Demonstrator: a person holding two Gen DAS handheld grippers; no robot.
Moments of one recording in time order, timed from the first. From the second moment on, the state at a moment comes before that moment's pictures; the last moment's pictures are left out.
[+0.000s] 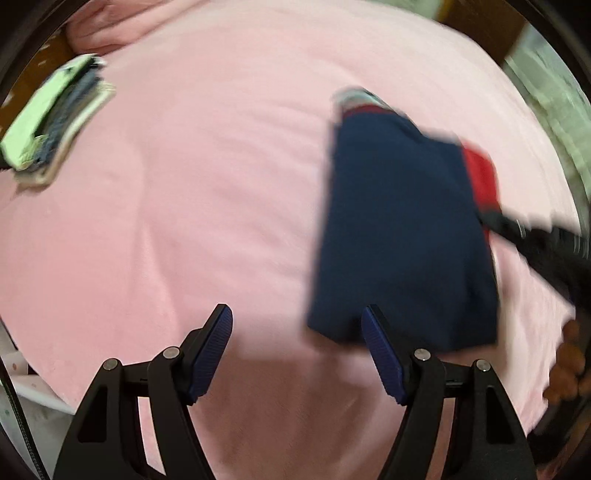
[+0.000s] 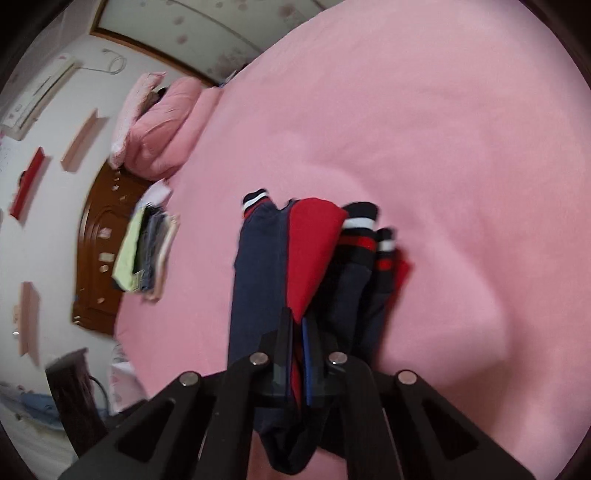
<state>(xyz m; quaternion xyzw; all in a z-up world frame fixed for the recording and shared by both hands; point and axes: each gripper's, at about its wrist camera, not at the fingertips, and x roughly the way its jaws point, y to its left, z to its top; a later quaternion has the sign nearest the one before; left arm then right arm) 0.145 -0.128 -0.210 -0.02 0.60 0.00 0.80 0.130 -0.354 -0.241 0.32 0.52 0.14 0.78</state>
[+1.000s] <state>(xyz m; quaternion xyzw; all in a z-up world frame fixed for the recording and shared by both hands) 0.265 -0.133 -0.228 -0.11 0.60 -0.17 0.77 0.134 -0.401 -0.249 0.34 0.47 0.04 0.81</state>
